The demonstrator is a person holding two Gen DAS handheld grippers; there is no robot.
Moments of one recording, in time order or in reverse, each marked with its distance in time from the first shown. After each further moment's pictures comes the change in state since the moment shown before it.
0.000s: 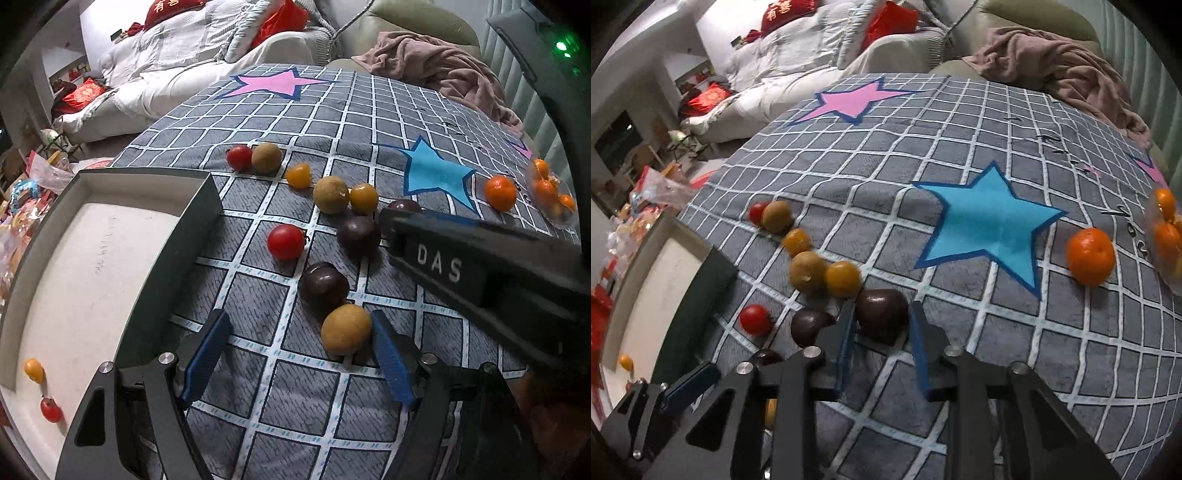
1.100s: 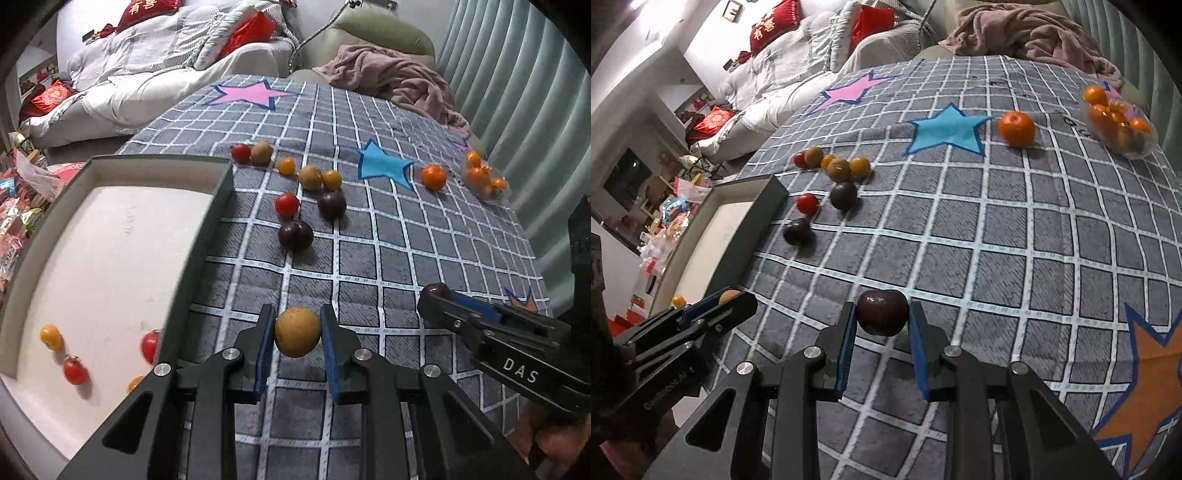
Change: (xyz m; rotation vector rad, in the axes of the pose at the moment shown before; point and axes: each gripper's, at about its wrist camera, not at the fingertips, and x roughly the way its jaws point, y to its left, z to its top) left arm -0.067 0.044 -0.037 0.050 -0.024 -0.206; right arm -0.082 -0.009 -0.098 0.147 0.012 0.116
